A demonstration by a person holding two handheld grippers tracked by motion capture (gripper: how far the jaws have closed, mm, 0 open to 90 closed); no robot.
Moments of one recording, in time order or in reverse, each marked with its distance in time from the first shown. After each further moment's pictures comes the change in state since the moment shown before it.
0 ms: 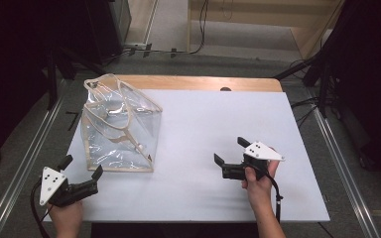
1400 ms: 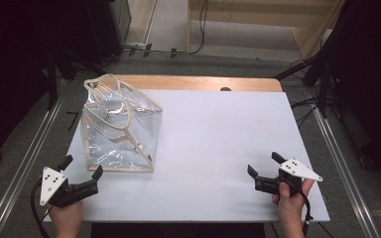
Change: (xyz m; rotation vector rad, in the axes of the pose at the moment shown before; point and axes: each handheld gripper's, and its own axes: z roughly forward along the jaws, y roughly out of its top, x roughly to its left) left arm 0.000 0.000 0.000 0.001 0.001 0.002; right arm -0.051 -0.050 -0.064 0.027 -0.148 0.064
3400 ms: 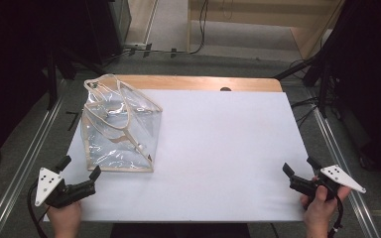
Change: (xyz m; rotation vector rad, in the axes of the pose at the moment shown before) left arm 0.005 0.000 -0.003 -0.008 -0.012 -0.031; right arm -0.079 -0.028 -0.041 -0.110 -0.135 0.124
